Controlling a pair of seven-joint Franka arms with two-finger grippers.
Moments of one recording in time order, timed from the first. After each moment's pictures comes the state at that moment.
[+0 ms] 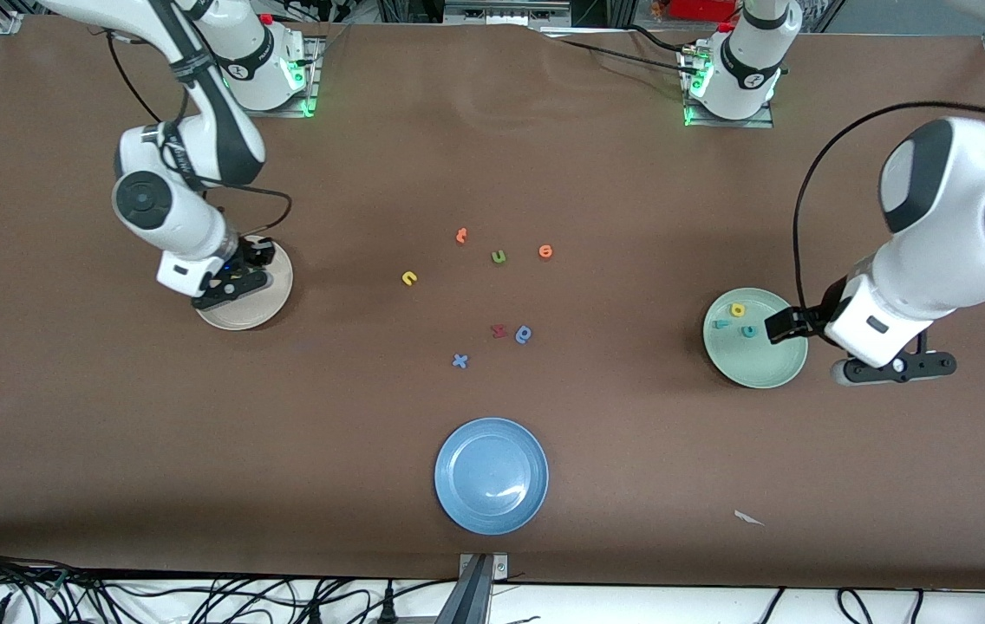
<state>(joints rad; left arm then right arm) 0.10 0.35 -0.28 -1.45 0.05 1.76 -0.27 -0.05 0.21 0.19 -2.28 -0.11 2.34 -0.21</state>
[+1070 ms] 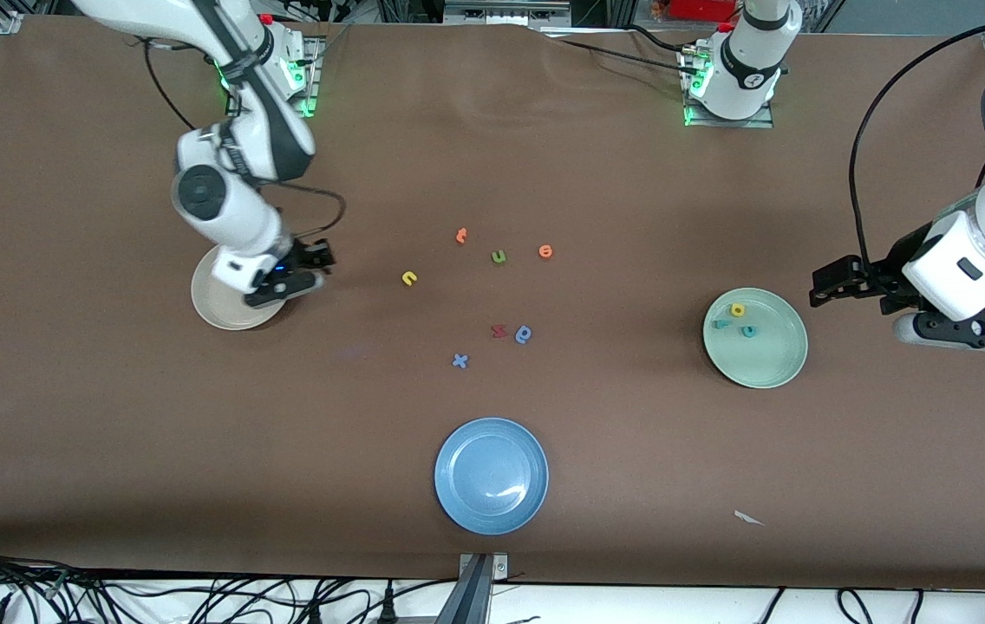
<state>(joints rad) 0.16 0.29 -0.30 -1.35 0.00 1.63 -0.06 0.22 0.29 0.21 -2.26 0.02 2.52 0.12</state>
